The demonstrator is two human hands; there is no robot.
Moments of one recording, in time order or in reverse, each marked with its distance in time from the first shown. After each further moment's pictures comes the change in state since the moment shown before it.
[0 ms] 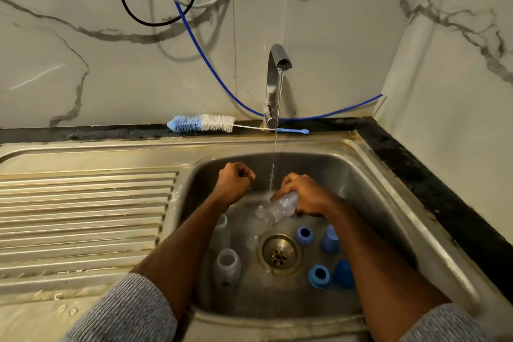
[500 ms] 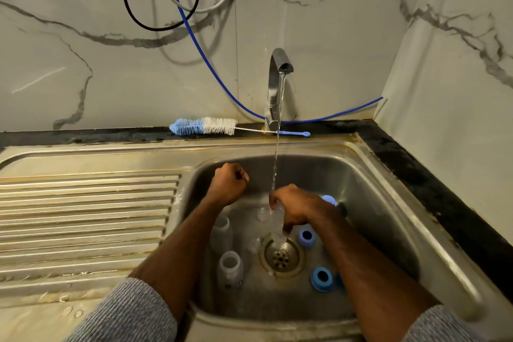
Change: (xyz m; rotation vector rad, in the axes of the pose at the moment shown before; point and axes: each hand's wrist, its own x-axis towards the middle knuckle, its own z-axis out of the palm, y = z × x) left_hand 0.007 -0.006 -0.016 0.242 0.018 0.066; right_hand -0.001 -0.040 0.008 -0.223 -0.127 0.088
